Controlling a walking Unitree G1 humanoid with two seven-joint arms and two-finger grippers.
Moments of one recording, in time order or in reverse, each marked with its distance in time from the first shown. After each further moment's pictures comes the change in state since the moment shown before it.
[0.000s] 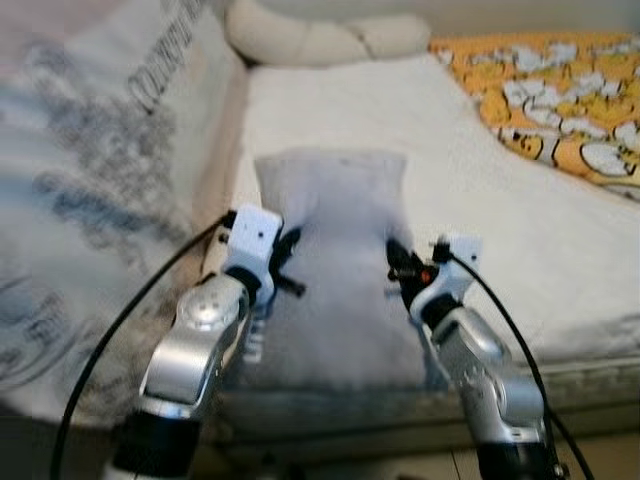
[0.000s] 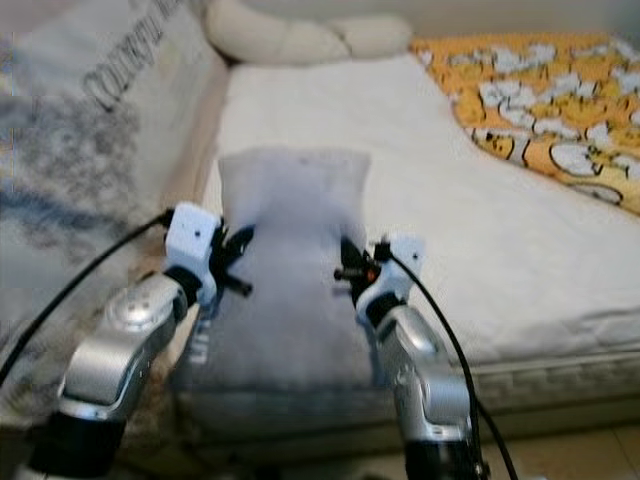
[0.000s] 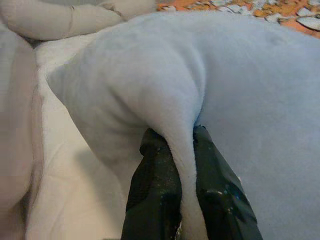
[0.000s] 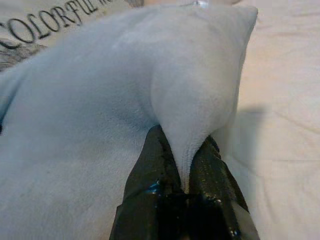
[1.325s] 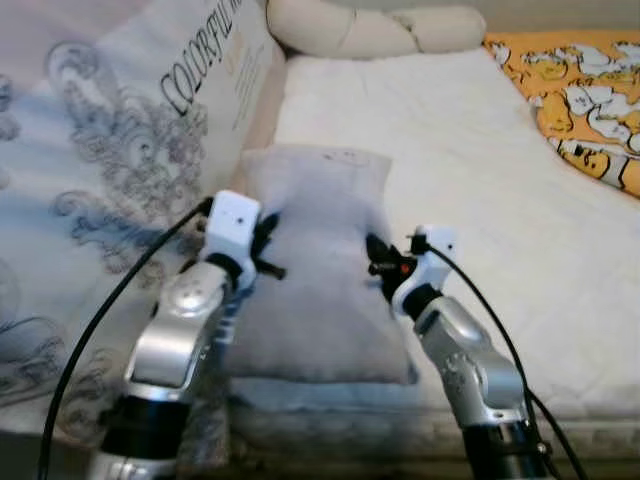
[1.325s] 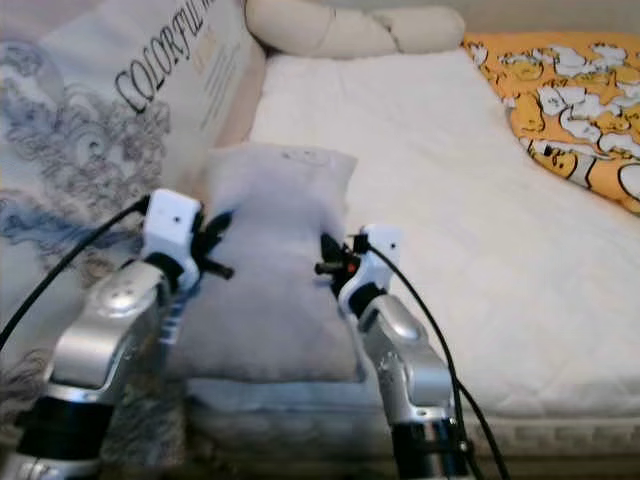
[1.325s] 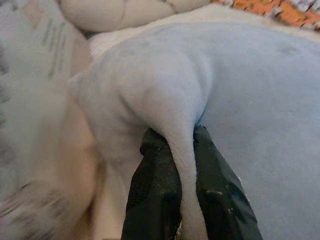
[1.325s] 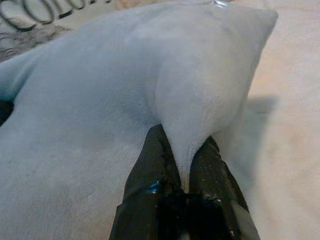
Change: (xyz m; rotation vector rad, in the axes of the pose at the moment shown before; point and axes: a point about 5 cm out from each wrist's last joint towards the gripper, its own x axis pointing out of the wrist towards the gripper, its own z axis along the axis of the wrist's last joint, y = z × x) left arm 0.005 0.015 0.006 0.014 -0.020 0.045; right arm 0.015 0.007 -0.001 -0.028 0.029 0.050
